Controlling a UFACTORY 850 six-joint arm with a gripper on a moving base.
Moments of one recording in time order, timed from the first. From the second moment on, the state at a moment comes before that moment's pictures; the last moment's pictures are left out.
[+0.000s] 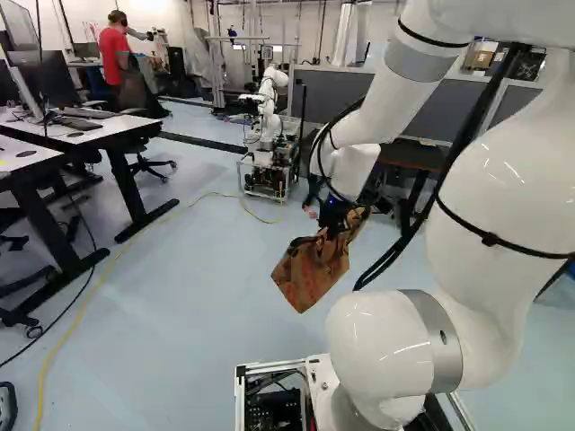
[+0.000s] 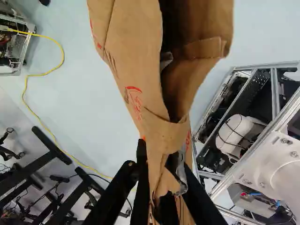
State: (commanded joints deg) arm -5.7 0.1 -30.4 12.6 -20.6 53.0
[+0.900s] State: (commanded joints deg) arm -4.7 3.5 -36.8 10.9 -32.3 53.0
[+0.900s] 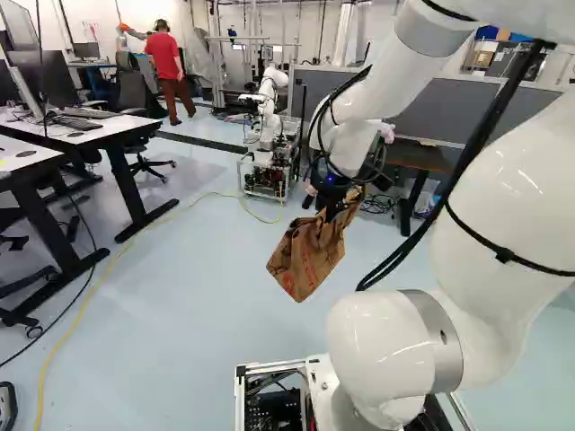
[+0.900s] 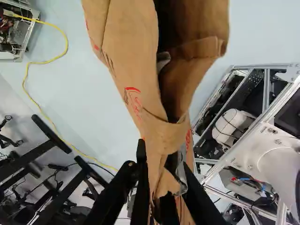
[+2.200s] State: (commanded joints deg) arm -3.7 5.5 -48.2 4.8 -48.6 53.0
